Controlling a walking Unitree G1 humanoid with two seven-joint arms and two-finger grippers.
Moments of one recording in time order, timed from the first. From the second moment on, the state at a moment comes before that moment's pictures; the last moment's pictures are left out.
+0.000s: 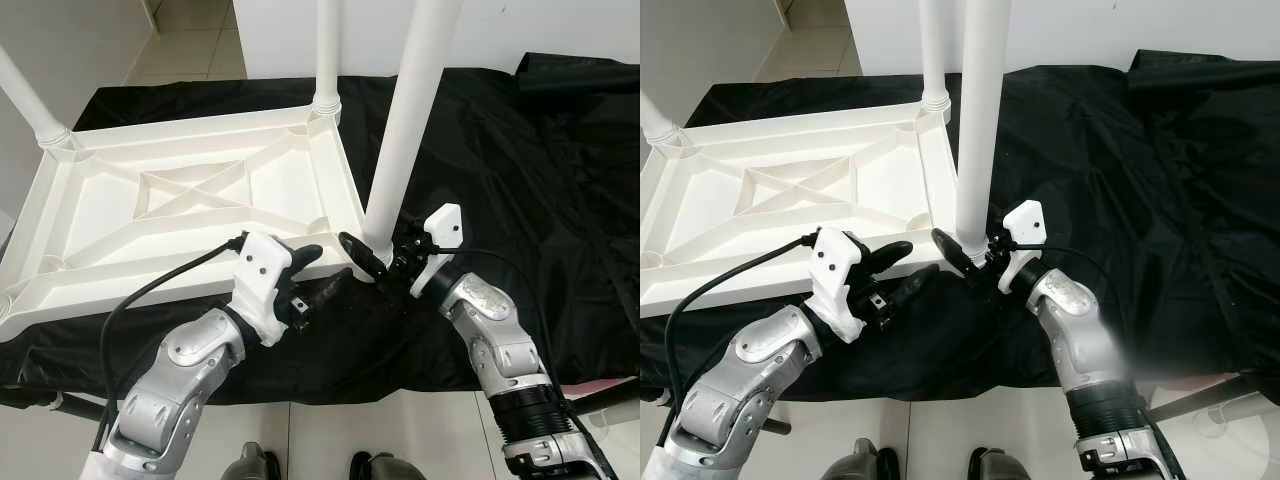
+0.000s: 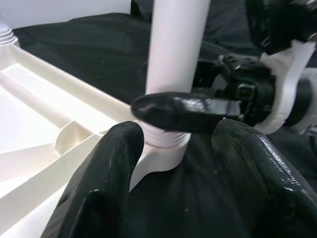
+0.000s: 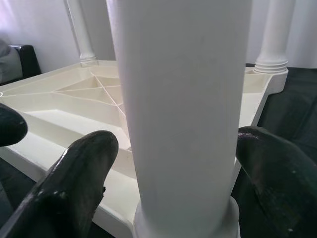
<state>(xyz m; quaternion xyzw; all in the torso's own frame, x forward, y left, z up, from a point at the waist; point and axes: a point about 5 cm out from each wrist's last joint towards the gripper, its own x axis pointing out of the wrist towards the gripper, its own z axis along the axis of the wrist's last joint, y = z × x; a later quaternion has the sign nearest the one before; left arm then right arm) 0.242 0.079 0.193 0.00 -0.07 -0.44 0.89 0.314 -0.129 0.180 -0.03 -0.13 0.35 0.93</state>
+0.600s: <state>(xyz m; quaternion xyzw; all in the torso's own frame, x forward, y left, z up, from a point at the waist) 0.246 0.070 0.196 -0.01 -0.08 -0.46 0.89 0.307 -0.133 0.176 -0.03 -0.13 0.28 0.95</state>
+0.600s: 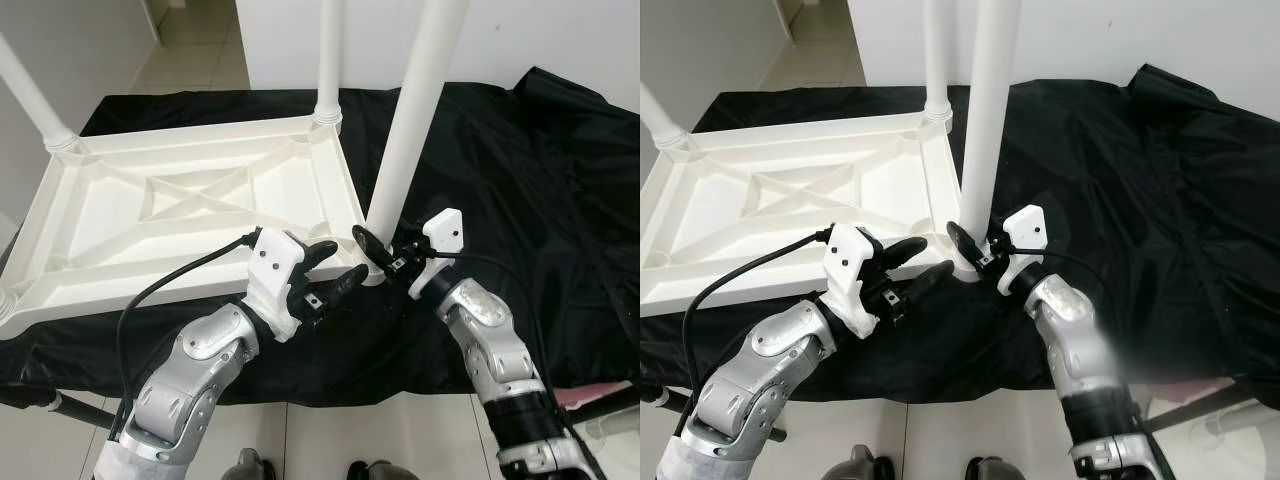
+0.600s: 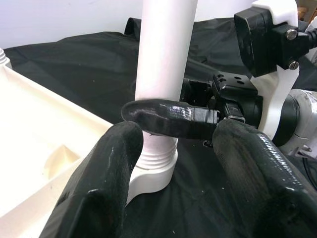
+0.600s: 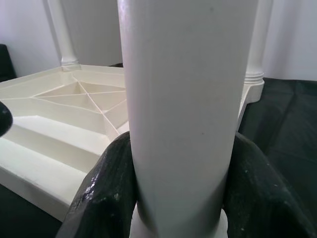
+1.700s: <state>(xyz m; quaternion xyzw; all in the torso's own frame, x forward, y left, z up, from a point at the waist) 0.248 0.069 0.196 -0.03 -0.08 -0.46 0.89 0.279 -0.116 0.163 0.05 -0.08 0.01 1.00</state>
